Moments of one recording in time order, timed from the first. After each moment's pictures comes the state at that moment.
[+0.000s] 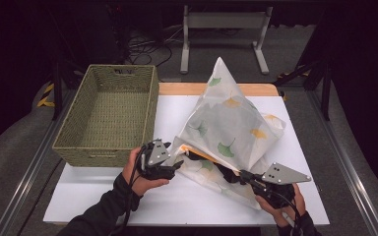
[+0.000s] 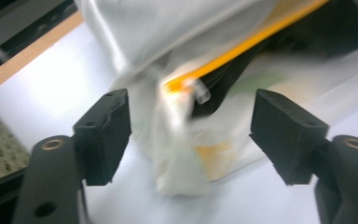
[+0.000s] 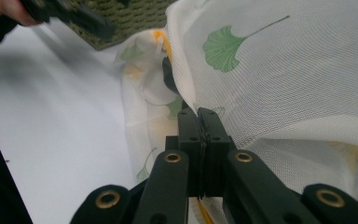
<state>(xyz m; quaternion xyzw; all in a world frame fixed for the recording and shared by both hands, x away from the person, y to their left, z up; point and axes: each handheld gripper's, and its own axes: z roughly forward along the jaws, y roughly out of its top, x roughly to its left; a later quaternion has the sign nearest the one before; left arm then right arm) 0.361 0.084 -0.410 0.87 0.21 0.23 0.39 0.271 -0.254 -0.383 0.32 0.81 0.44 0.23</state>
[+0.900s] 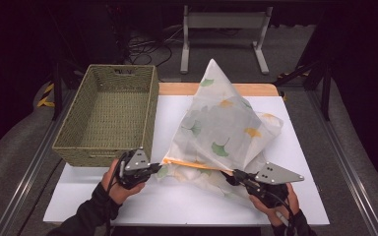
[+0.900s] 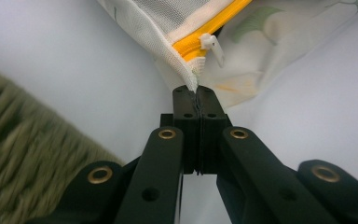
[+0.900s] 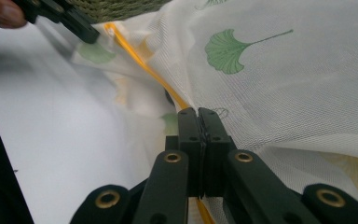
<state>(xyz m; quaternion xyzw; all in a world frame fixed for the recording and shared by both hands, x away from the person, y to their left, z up) 0.337 0.155 -0.416 0.88 0.23 0.14 0.39 0.274 -0.233 -0.383 0.30 0.81 0.45 0.23</state>
